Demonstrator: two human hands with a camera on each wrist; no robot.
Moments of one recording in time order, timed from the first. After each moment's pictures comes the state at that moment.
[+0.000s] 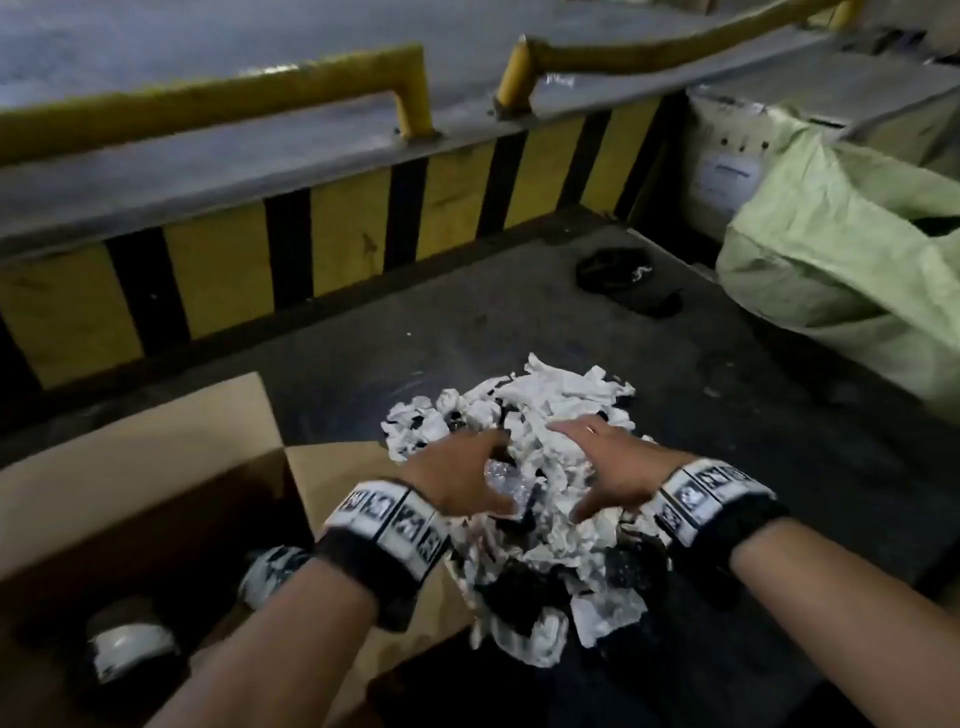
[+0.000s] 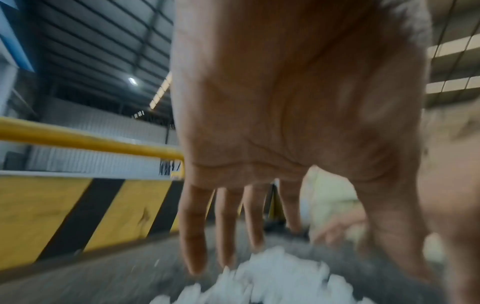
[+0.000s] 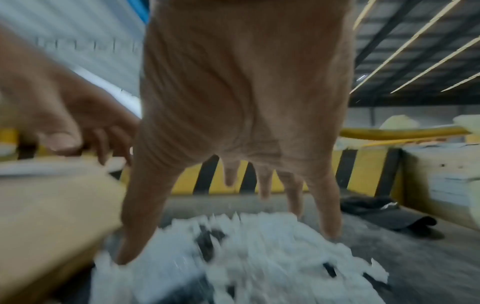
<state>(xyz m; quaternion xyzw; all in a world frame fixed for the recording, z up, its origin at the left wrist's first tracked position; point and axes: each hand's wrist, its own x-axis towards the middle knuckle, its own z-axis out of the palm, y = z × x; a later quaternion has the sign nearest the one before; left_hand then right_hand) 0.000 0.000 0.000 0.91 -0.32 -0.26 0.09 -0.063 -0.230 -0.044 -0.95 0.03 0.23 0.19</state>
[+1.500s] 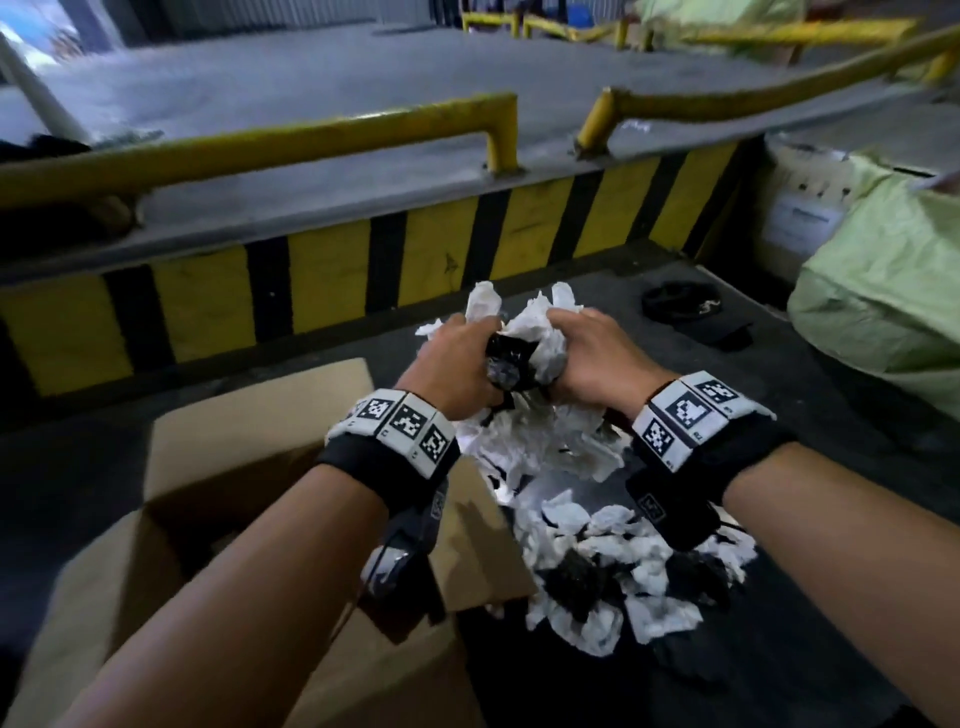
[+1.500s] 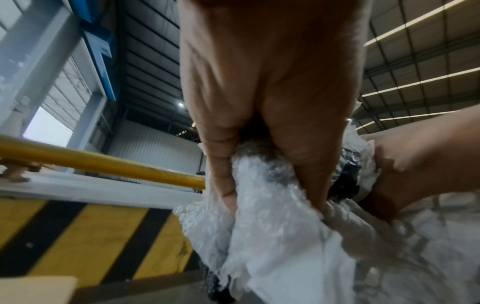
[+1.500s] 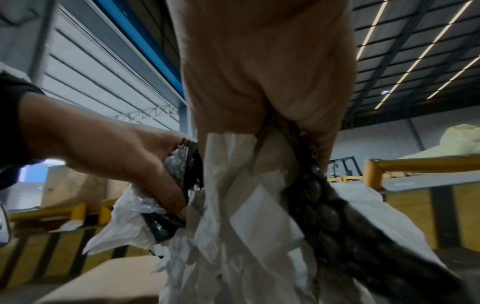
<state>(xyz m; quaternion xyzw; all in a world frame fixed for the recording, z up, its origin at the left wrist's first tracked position) -0.005 0.083 0.109 0.95 -0.24 0.00 0.20 -0.031 -0.103 0.098 -0.96 0.01 -0.03 0.27</state>
